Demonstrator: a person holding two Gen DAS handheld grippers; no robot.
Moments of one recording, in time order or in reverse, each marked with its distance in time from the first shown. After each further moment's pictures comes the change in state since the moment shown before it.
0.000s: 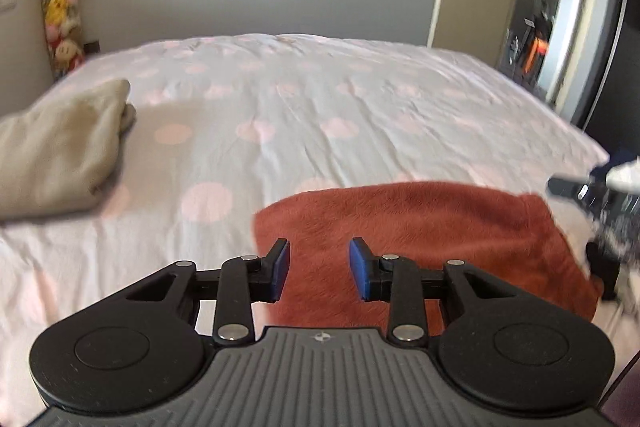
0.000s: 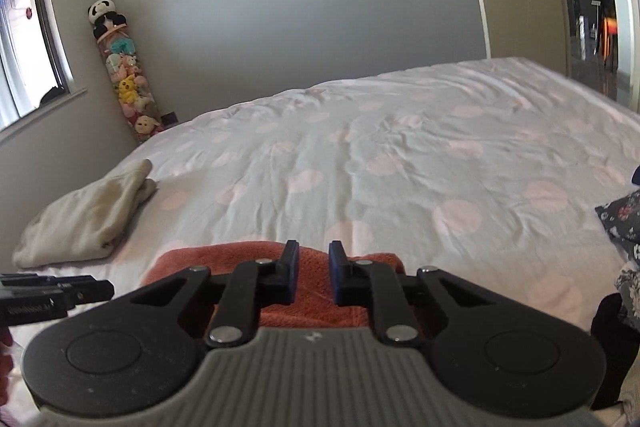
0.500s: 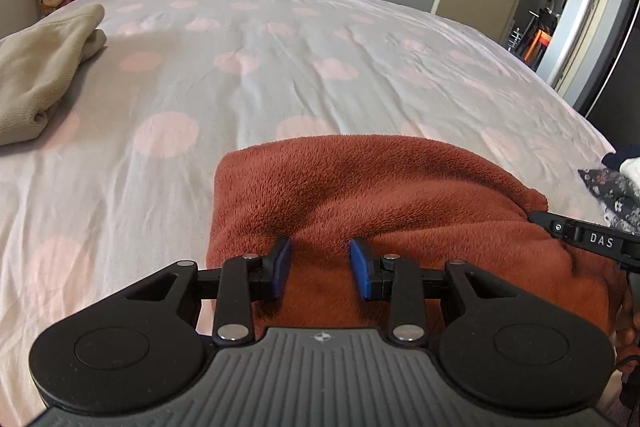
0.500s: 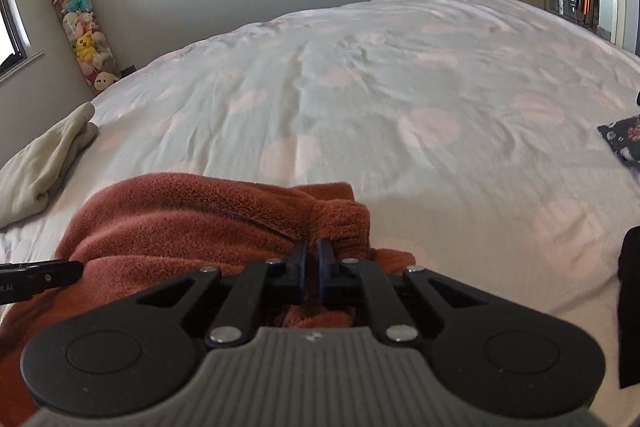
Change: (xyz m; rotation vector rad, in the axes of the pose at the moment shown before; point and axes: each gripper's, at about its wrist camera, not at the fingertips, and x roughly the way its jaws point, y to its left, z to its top) left arm 0.072 0.011 -0.033 -0.027 0.073 -0.021; right arm 0.076 -0.044 -0.054 0.049 0.176 -0.080
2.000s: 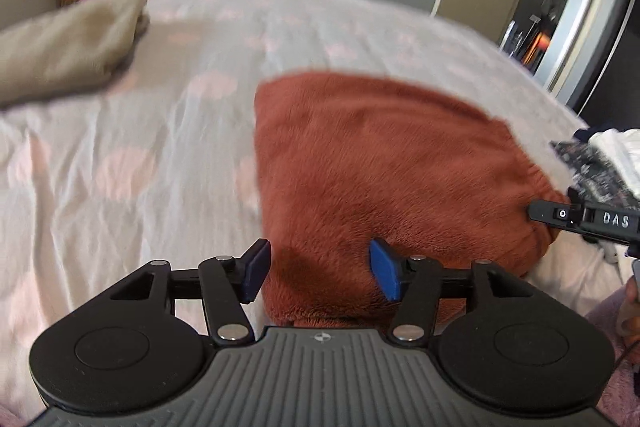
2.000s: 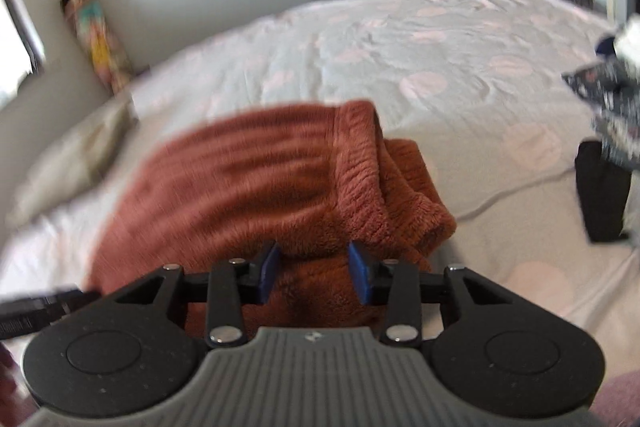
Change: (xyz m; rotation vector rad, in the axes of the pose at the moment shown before) left arm -0.113 -0.002 -0.072 -0.025 -0.055 0.004; right arm -0.113 0.009 -0.058 0.134 -0.005 0.075
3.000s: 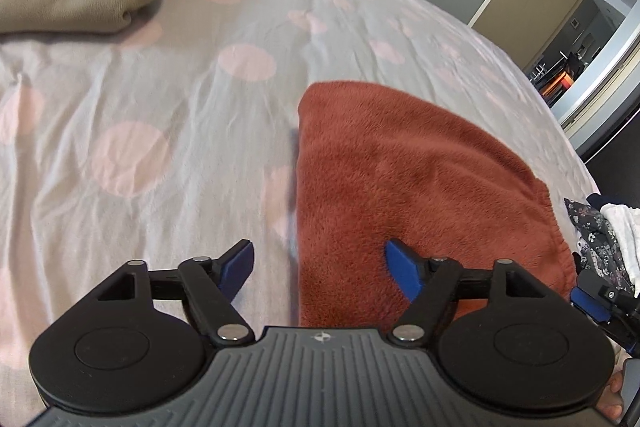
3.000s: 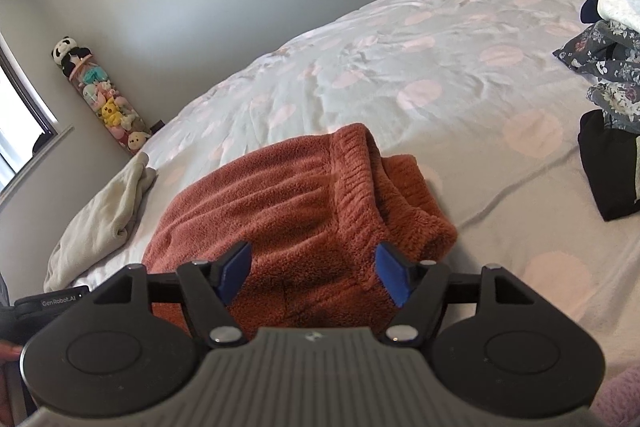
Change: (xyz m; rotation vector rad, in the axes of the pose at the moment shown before) left arm 0.059 0.057 0.033 -0.257 0.148 -0.042; right arm -0.004 -0.007 0.002 0.098 -0.049 0.049
